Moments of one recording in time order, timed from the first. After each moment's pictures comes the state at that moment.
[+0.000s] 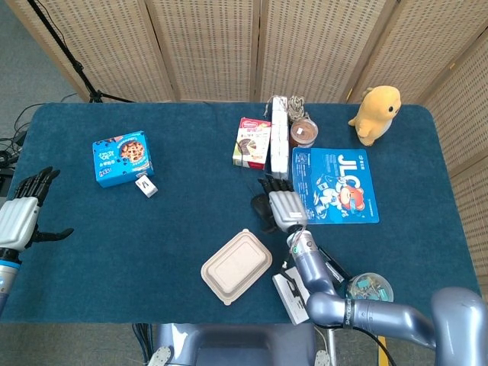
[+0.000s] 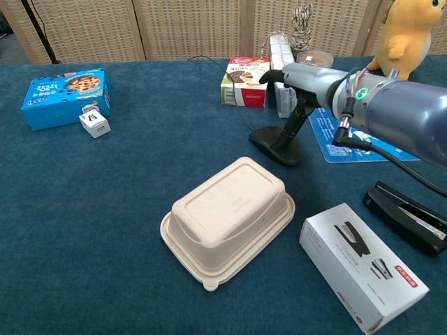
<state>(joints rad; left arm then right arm) -0.36 -0.98 -0.10 -1.74 1.22 1.23 -0.12 0.87 -1.71 0.36 -1.54 -0.61 1.04 -0.64</state>
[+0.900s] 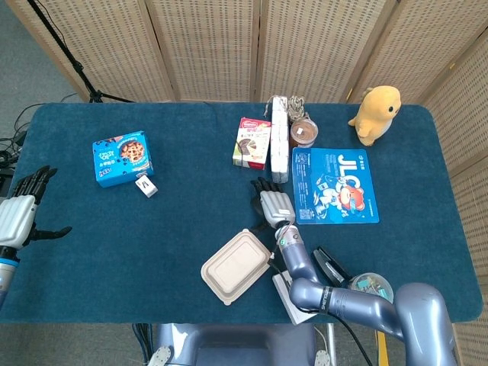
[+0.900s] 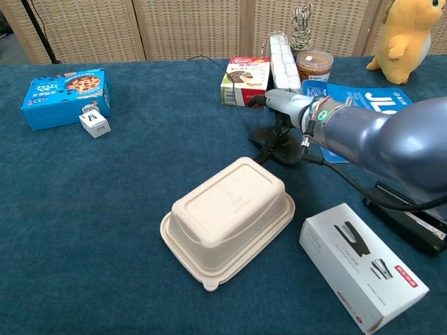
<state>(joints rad) -0.35 -0.98 -0.13 -1.73 1.21 1.19 -0.14 0.96 -1.86 0.37 -1.24 -0.55 0.90 -0.51</state>
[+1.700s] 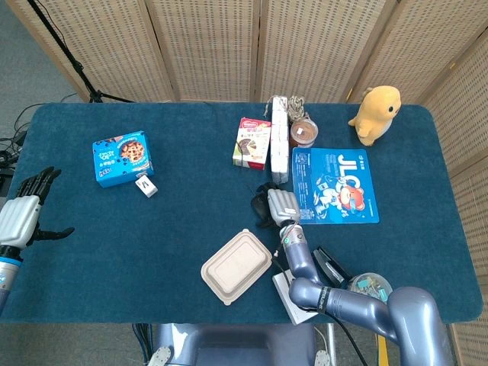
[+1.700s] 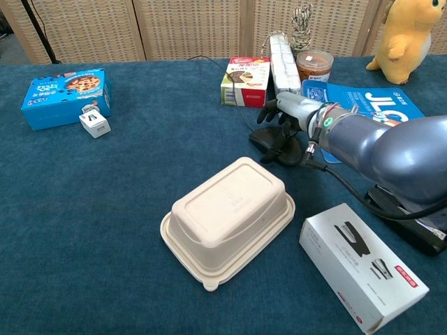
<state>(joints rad) -0.35 -0.99 -0.14 -1.73 1.21 1.16 -0.12 0.94 -1.91 0.36 -1.13 -0.58 0.92 -0.44</state>
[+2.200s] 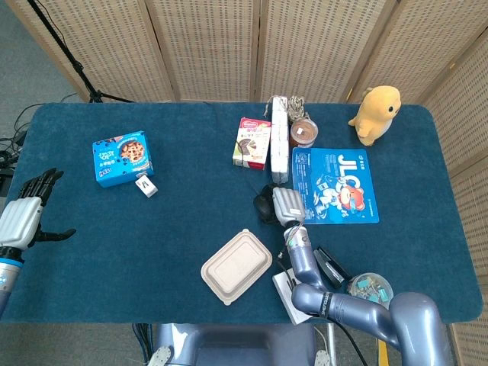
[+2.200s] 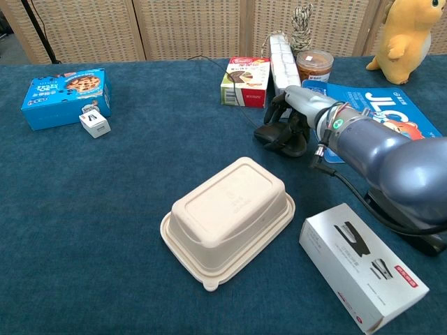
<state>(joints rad) -0.34 -0.98 -0.14 -1.74 1.22 1.16 -0.12 0.89 -1.92 0.36 -1.13 -0.71 1.00 -0.38</state>
